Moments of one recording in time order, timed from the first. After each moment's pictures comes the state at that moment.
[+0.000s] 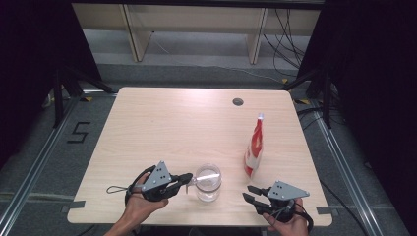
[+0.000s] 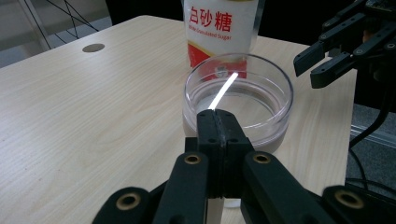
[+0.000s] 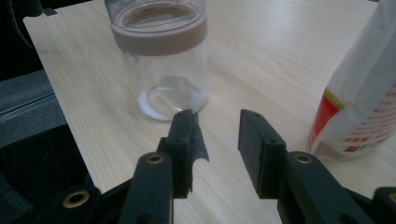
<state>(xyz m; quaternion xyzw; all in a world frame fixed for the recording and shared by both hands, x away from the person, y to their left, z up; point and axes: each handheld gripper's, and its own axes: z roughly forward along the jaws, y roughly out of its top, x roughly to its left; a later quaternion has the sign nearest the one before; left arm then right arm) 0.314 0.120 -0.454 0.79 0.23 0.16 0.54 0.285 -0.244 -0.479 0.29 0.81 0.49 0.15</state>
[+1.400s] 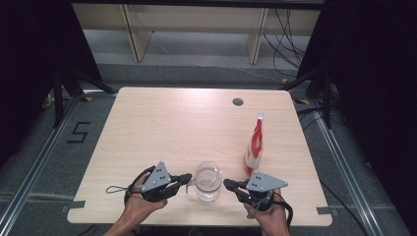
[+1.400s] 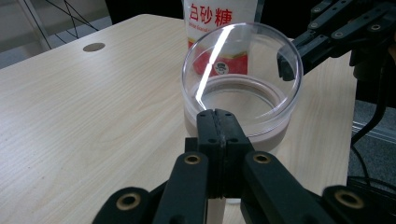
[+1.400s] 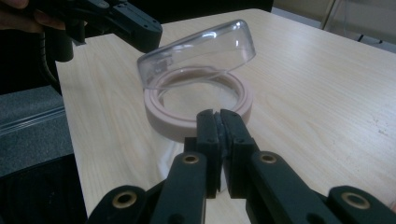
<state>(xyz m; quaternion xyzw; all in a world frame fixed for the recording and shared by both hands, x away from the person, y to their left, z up) 0.315 0.123 -0.455 0.80 0.22 0.16 0.53 0.305 -0.190 -0.462 0.23 0.81 0.52 0.16</state>
